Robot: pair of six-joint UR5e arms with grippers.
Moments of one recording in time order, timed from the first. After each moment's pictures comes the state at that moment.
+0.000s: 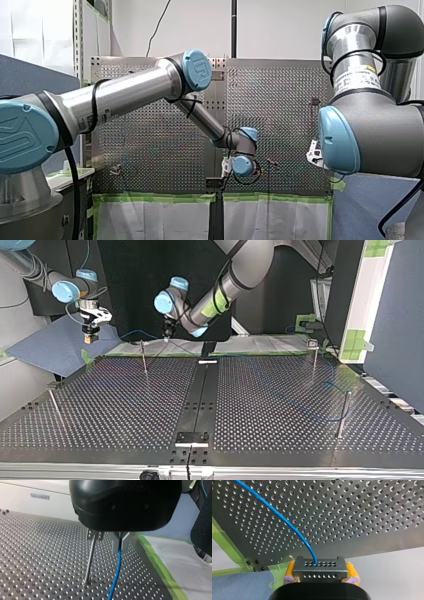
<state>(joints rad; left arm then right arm) -0.80 -2.72 -1.04 -2.77 -1.98 -1.62 1.51 -0.75 1.77 -0.88 1.34 1.81</state>
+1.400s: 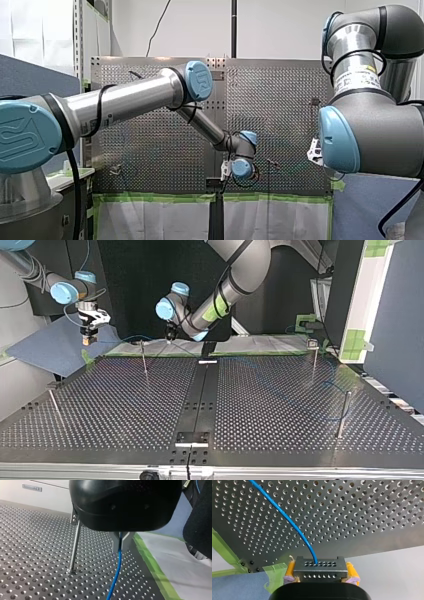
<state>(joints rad) -0.78 -2.79 -0.94 -2.84 -1.97 -1.63 1.51 -0.75 1.75 -0.88 1.34 1.81</state>
